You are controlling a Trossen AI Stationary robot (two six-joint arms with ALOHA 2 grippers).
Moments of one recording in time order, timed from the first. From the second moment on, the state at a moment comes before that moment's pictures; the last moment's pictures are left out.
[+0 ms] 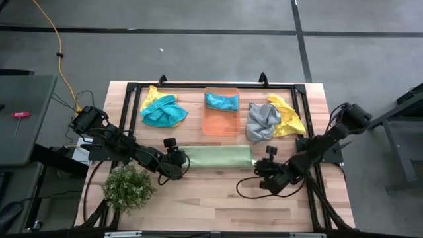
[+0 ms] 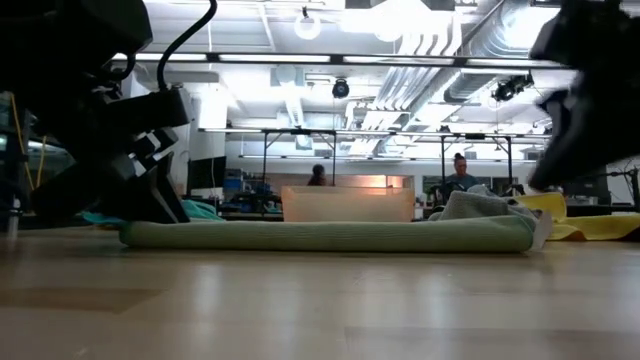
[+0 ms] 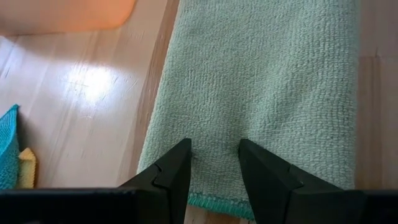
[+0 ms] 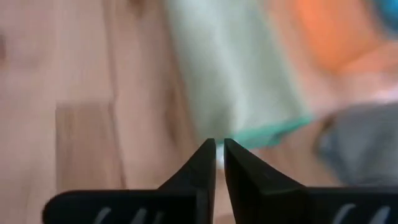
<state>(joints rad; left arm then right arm) -0.33 1.61 0.59 -0.16 -0.66 -0.41 0.68 1.43 0.67 -0.44 0.68 0.66</state>
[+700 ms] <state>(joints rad) -0.33 1.61 0.59 -0.16 -0.66 -0.42 0.62 1.54 0.67 -0.52 0.43 0.84</state>
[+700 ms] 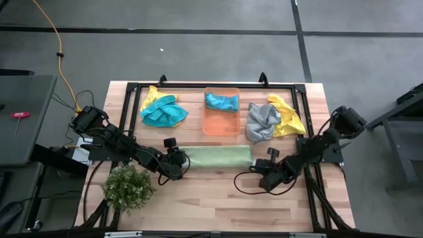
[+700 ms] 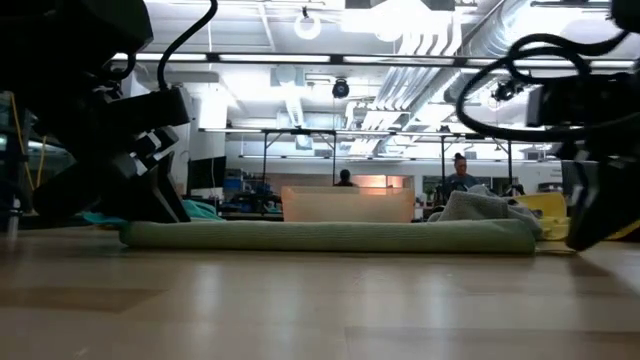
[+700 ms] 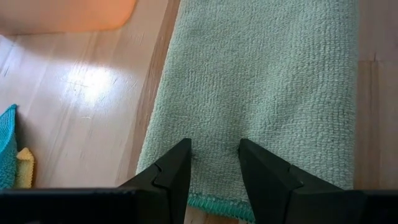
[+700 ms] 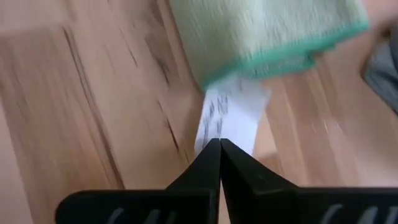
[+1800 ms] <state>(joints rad) -0.46 1.60 0.81 -0.53 -0.45 -0.34 0.68 1.48 0.67 -0.59 0.58 0.92</state>
